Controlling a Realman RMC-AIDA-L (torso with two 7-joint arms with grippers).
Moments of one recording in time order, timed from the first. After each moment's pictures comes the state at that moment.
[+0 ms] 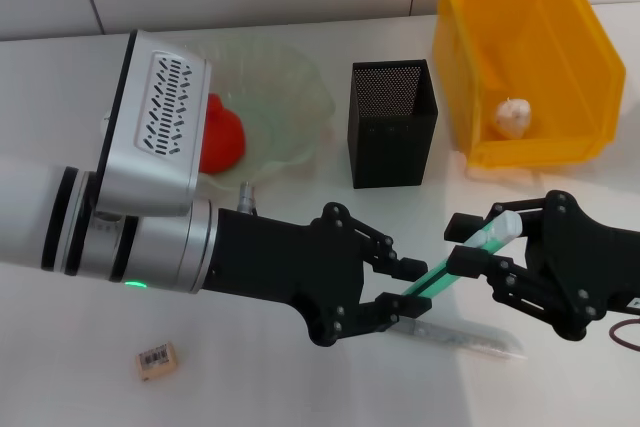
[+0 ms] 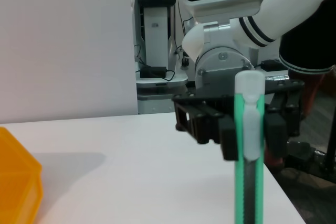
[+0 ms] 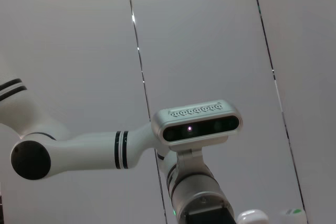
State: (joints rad) left arm -0.49 -2.08 1.59 1.06 1.64 1.43 -1.45; right arm 0.38 2.08 -0.56 -0.48 -1.88 -2.05 1.01
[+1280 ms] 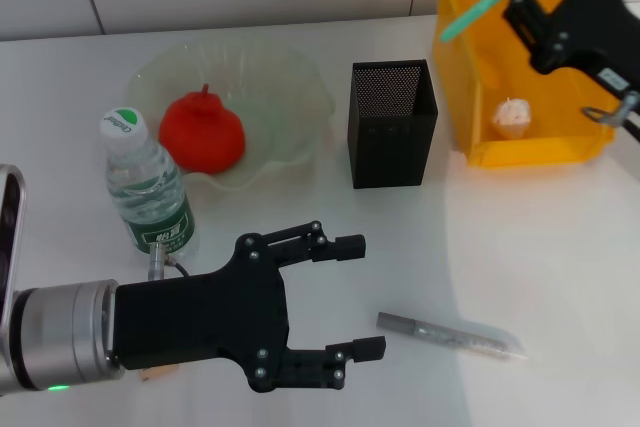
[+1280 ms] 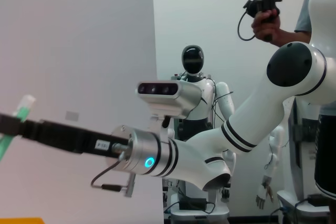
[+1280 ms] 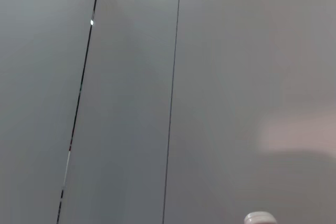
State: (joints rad) left arm -0.37 -2.07 1.51 0.62 1.24 1.65 -0.91; right arm 0.54 2.08 -0.32 -0.37 -1.61 -1.67 0.75
